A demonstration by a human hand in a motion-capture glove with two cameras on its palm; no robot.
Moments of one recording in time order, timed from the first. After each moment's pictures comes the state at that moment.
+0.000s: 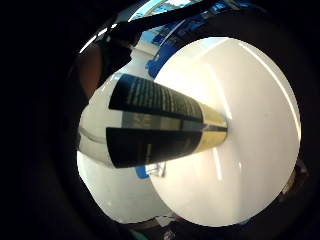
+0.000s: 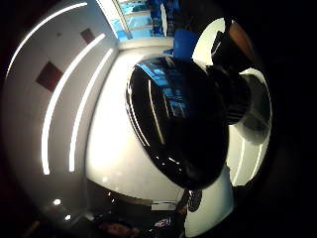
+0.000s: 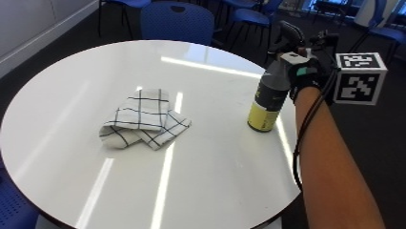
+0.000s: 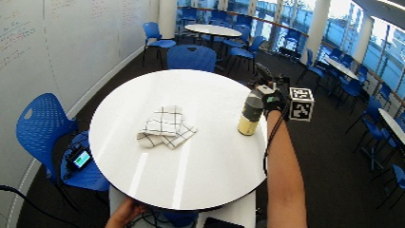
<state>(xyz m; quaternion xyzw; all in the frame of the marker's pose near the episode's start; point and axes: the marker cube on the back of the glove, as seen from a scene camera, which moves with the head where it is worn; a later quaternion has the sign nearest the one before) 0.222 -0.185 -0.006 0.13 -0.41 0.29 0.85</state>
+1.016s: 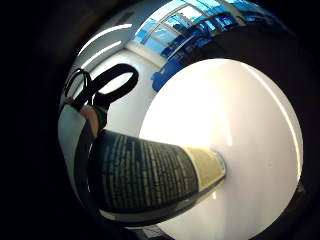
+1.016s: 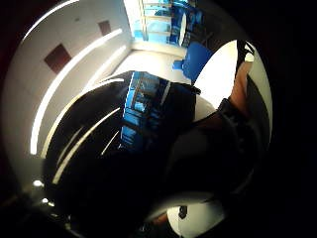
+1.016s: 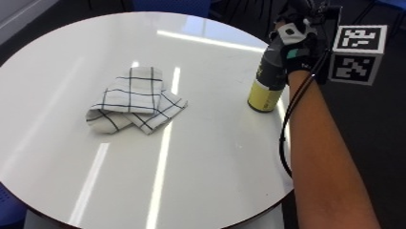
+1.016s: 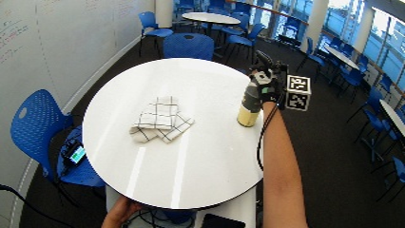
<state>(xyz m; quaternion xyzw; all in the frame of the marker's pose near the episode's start) 0.197 -0.221 -0.042 0.25 -0.36 0.20 0.88</state>
